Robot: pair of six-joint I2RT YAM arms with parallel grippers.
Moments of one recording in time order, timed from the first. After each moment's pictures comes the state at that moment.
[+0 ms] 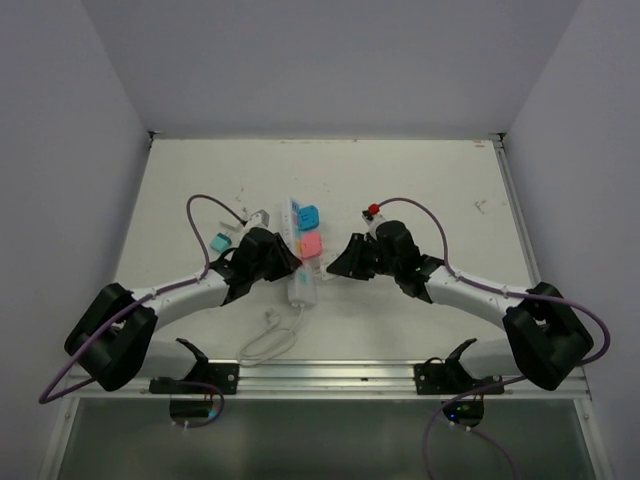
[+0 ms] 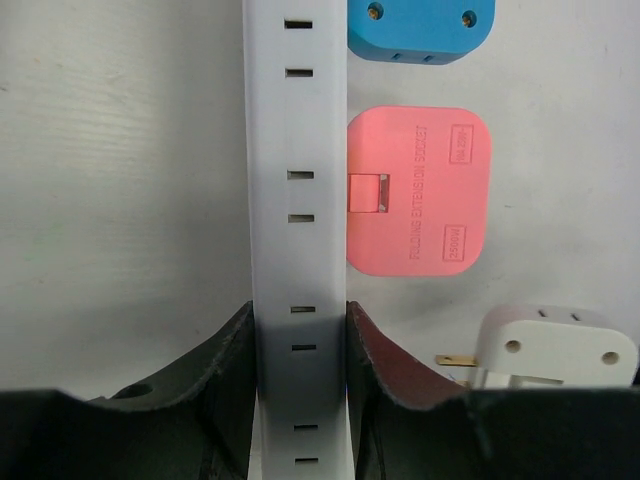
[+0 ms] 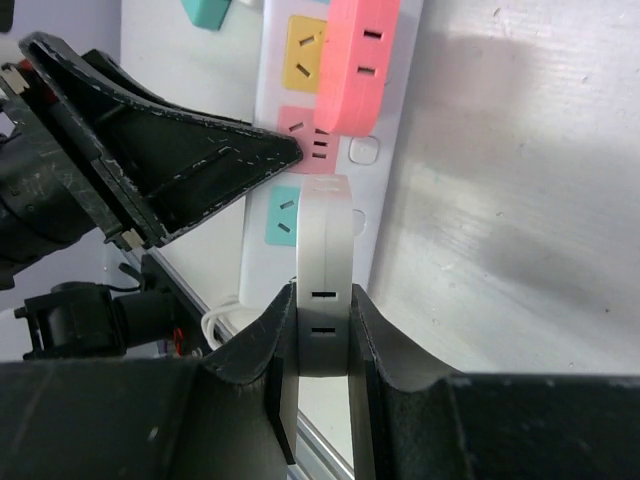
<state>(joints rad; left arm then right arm) -0.63 1.34 0.57 0.05 -0.08 -0.93 0.68 1.35 0.64 0.15 -0.29 0.83</state>
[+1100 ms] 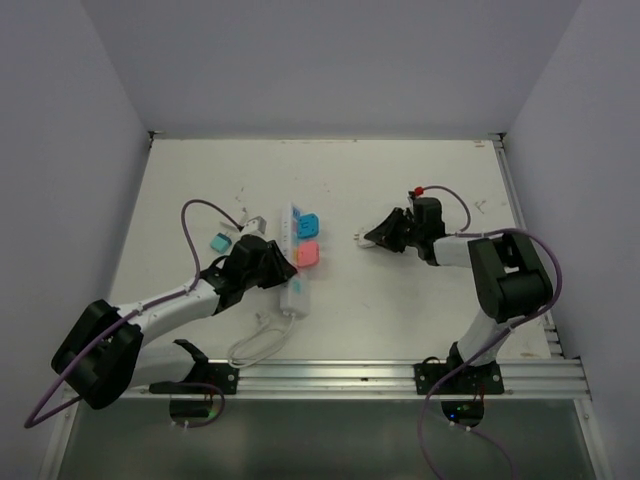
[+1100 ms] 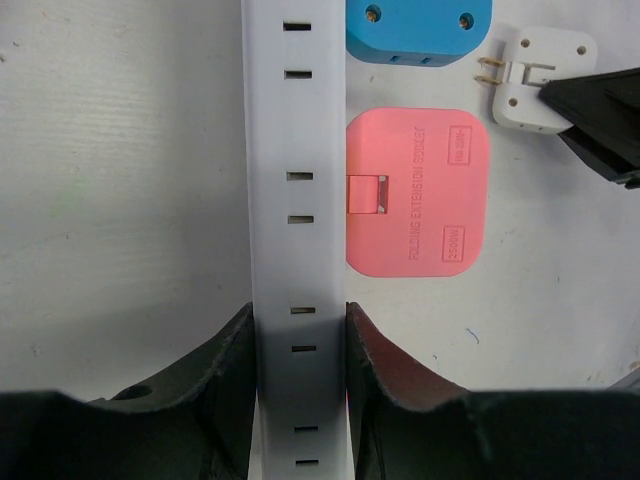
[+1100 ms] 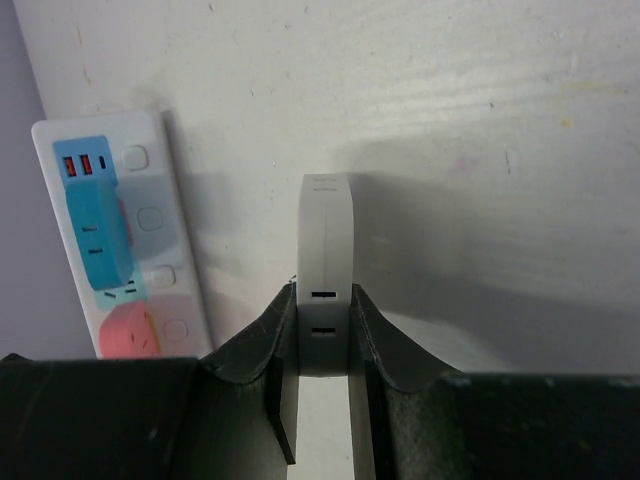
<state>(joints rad) -0.62 1.22 0.50 0.01 -0.04 -0.86 0.23 1.70 0.71 0.30 -0.40 0.82</state>
